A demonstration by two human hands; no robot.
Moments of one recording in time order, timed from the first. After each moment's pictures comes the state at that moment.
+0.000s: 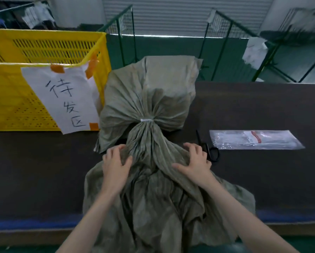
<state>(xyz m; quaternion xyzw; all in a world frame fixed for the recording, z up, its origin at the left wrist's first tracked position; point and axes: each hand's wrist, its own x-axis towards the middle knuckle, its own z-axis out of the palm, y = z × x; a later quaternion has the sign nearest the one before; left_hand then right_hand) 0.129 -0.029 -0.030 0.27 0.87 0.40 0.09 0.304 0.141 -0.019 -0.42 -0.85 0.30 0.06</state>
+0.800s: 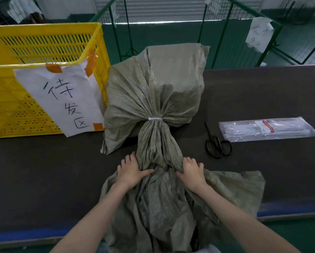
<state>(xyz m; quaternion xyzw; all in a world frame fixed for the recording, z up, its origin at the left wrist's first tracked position) 0.086 -0.005 -0.089 0.32 0.90 0.11 0.26 0.260 0.123 -0.102 -0.41 -0.90 0.17 -0.05</state>
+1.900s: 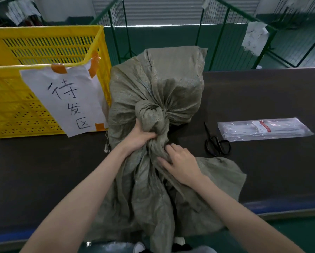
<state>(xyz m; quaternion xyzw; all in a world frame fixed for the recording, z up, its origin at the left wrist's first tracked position) 0.056 0.047 -0.003 0.34 0.70 0.51 0.37 0.233 0.097 -0.041 -0.24 -0.95 0.07 0.19</state>
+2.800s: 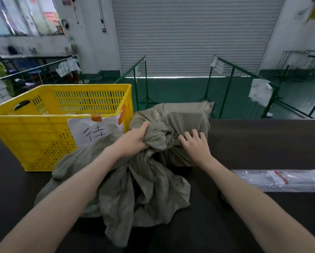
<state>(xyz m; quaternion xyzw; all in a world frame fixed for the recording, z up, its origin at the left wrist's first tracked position) -0.013 0.028 0.135 0.59 0.77 0.23 0.08 0.147 0.217 0.052 -0.21 -0.91 -0.27 0.25</state>
